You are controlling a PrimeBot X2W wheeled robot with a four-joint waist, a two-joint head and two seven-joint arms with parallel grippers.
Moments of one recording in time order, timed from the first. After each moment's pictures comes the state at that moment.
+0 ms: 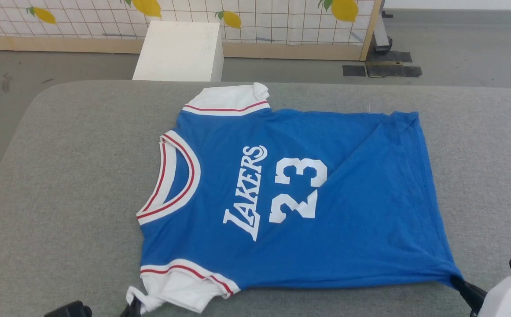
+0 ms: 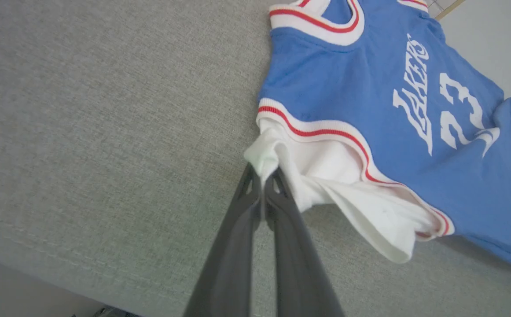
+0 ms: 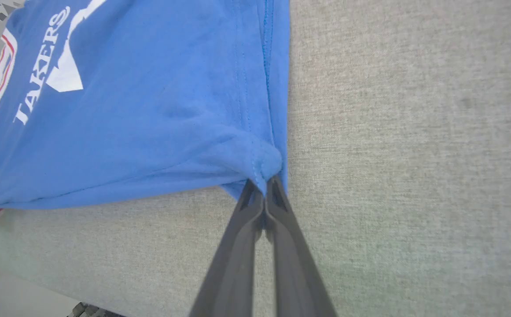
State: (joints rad) left arm 0.29 0.29 -0.21 -0.11 -0.80 0.28 0.07; right arm 0.15 -0.26 -0.16 0.06 0.60 0.13 0.60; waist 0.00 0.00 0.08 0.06
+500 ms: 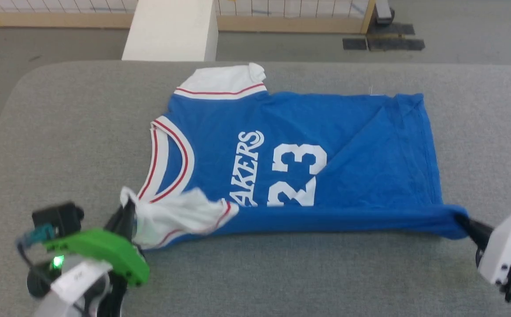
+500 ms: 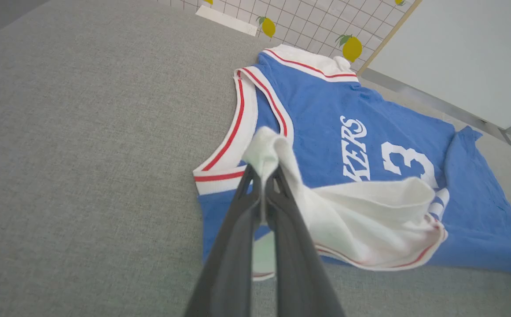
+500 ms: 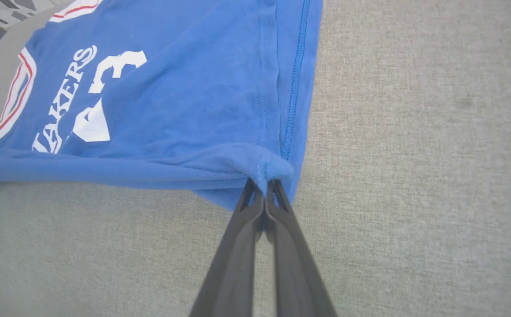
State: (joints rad) left arm -0.03 0.39 -0.24 -0.15 -0.74 0.24 0.18; right arm -0.05 -0.30 -0.15 -0.04 0.56 0.13 0.74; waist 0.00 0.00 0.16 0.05
